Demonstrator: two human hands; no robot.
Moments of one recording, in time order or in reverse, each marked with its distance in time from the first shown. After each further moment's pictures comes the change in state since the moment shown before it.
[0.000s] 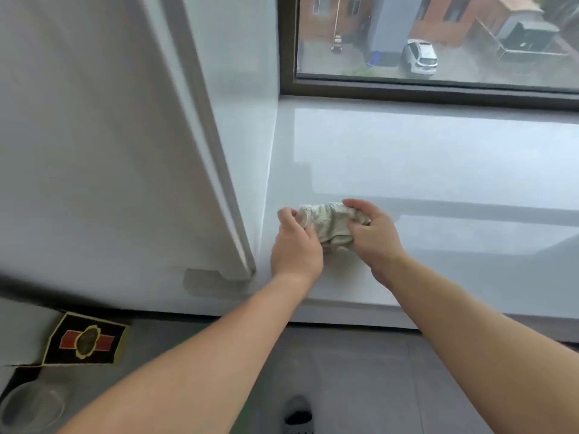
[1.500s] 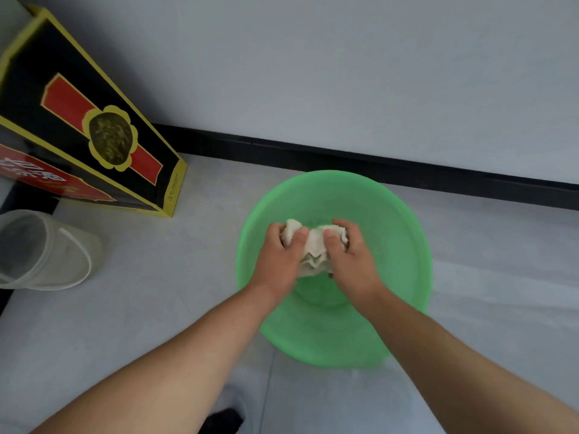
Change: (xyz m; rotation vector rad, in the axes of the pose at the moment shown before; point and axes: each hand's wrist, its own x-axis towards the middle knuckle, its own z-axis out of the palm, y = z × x) left_hand -0.030 -0.704 -0.011 -0.287 -0.071 -0.333; right_hand -0.148 0.550 0.435 -0.090 -0.226 0.182
